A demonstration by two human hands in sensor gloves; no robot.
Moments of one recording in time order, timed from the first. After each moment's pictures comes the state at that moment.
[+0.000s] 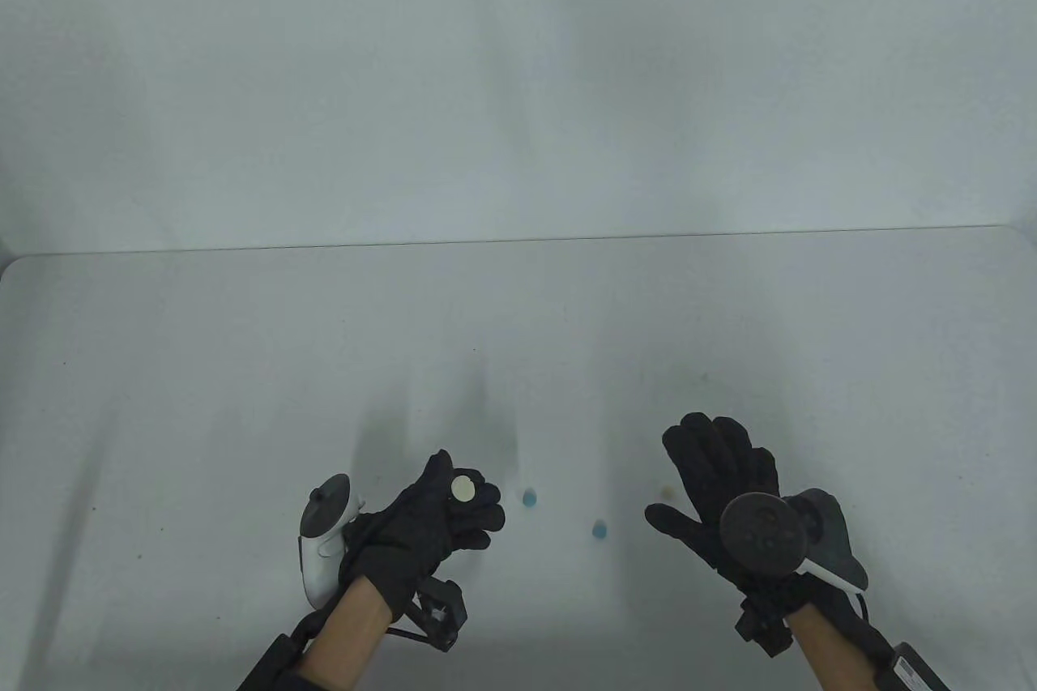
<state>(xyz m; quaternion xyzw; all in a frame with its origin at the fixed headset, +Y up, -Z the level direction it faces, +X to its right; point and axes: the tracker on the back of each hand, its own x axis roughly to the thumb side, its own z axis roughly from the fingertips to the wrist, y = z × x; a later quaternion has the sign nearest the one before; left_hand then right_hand) -0.185 -0.739 -0.333 -0.20 -0.01 0.74 0.64 0.195 -0.663 -0.298 0.19 -0.06 0.97 0.15</state>
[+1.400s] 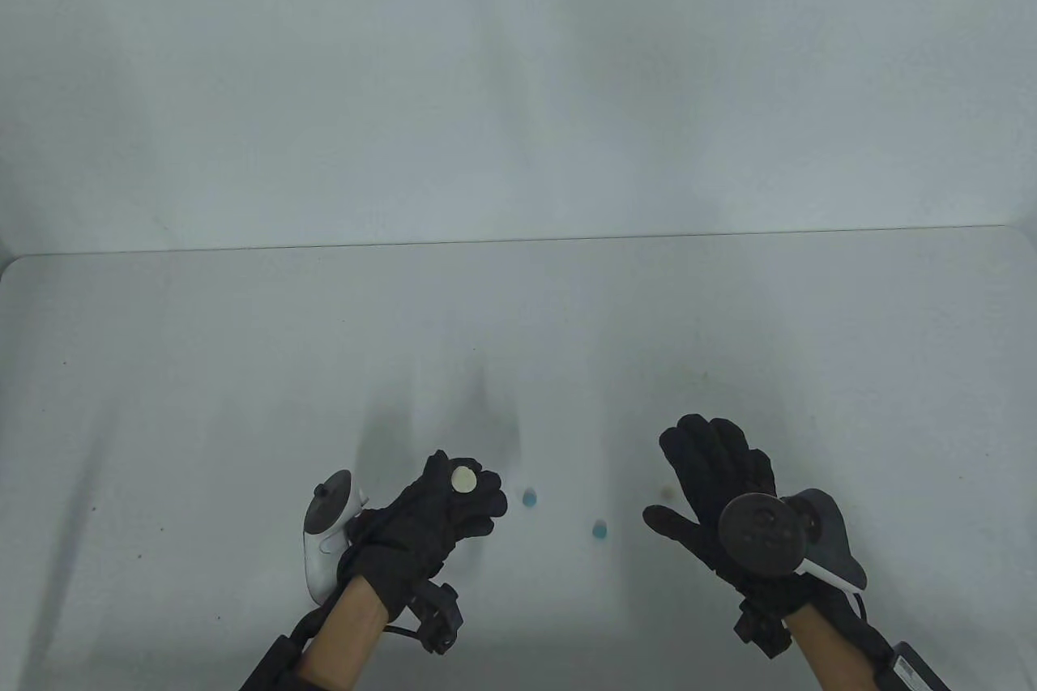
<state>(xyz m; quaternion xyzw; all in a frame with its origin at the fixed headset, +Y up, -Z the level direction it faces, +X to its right) -0.178 -0.740 -0.336 -0.22 -0.07 0.78 0.58 0.194 -0.663 -0.297 0.20 -0.05 0.97 0.16</state>
